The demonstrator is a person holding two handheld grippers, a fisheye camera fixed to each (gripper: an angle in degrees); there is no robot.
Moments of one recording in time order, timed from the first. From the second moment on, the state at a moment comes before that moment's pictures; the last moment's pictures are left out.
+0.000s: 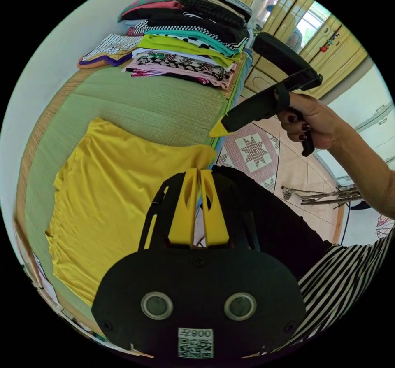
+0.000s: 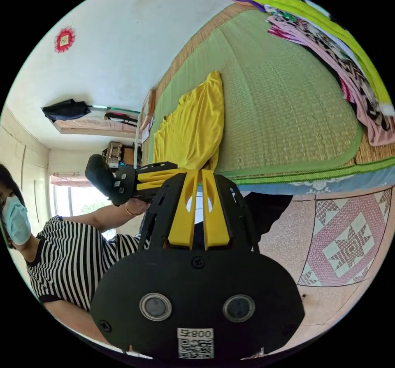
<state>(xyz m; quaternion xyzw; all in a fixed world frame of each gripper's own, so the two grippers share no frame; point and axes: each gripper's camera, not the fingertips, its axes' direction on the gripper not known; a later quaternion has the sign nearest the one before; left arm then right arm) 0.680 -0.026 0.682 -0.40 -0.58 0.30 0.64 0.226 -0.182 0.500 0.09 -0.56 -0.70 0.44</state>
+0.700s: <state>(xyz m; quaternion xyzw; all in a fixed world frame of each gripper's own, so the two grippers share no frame) 0.813 -0.067 0.722 -0.40 -0.54 0.24 0.70 0.065 -0.136 0.357 0.09 -0.54 -0.71 0.45</state>
